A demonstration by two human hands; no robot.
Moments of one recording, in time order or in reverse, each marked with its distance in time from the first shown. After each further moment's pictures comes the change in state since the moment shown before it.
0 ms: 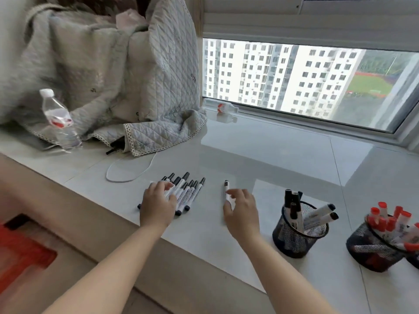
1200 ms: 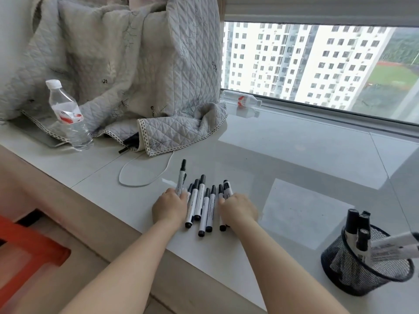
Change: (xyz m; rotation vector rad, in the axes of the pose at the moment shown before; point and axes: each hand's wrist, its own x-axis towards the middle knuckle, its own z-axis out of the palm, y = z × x) left_hand 0.064 -0.051 0.034 0.337 -0.163 -0.231; right_hand 0.079 -0.024 0.101 -0.371 -0.390 0.371
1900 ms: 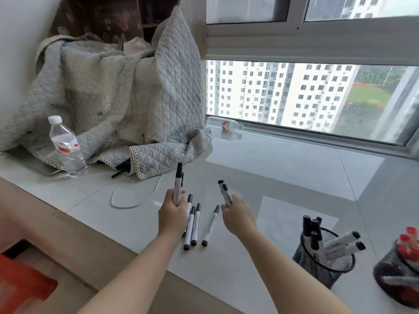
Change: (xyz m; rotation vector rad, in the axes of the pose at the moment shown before) left_hand -0.051 0.057 -0.046 -0.827 0.087 0.089; right_hand -0.041 0.031 -0.069 0.416 0.105 -0.218
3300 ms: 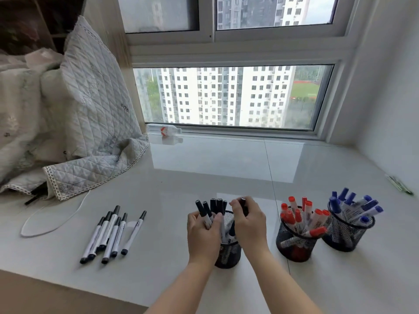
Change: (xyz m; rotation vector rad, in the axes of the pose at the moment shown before) left_hand -0.162 0.070 0.178 -0.180 -0.315 0.025; right_hand -0.074 0.130 -0.139 0.463 0.559 -0.089
